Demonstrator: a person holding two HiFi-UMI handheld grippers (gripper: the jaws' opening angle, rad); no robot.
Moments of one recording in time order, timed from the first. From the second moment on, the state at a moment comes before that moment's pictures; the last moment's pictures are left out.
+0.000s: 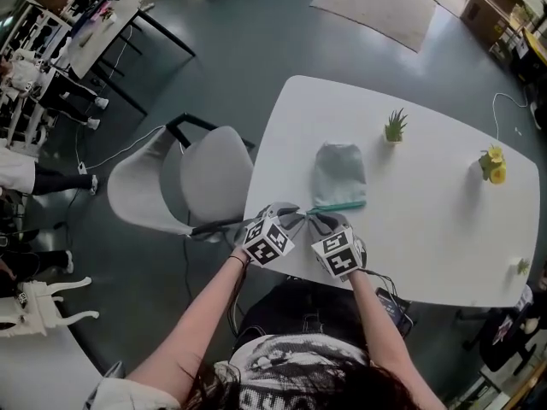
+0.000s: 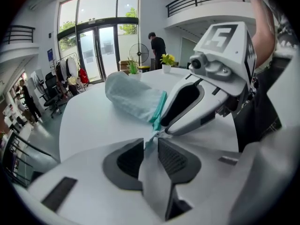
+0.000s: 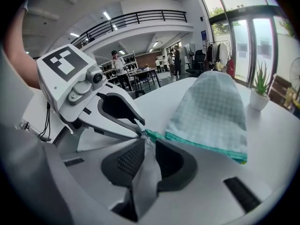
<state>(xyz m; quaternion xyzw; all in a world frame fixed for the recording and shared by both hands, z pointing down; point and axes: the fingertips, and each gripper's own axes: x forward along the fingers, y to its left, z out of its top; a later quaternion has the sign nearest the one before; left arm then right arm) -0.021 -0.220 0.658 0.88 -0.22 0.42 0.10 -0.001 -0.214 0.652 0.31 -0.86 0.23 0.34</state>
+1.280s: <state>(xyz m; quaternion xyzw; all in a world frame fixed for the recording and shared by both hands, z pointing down) -0.011 -0.200 0.635 0.89 -0.22 0.35 0.19 0.002 -0.200 0.644 0.35 -0.83 0.30 0.32</state>
